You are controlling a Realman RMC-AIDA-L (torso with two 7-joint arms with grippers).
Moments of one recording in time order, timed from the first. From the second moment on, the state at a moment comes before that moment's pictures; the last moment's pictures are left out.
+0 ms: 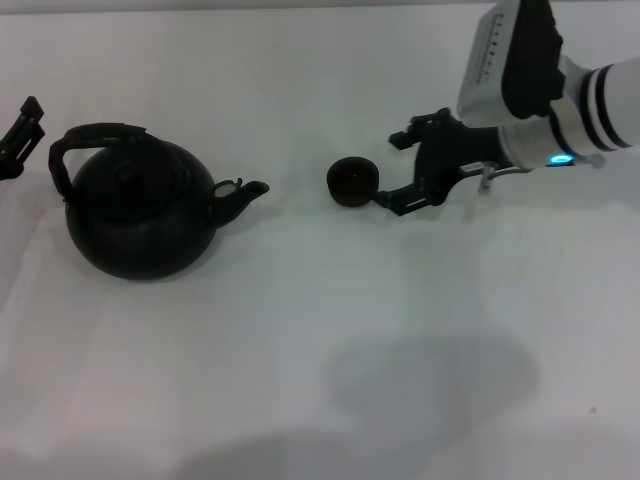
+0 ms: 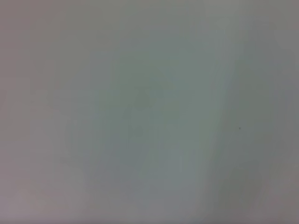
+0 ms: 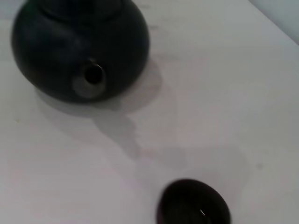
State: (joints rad) left arm -0.32 -2.08 0.79 0.20 0.96 1.13 -0.63; right arm 0.70 2.01 -1.55 -0.65 1.21 0.91 -1.53
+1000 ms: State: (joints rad) left arm -0.06 -2.08 0.90 0.60 1.11 1.29 -0.95; right arm 0.45 2.01 -1.03 -0.87 0.93 0.77 -1.54
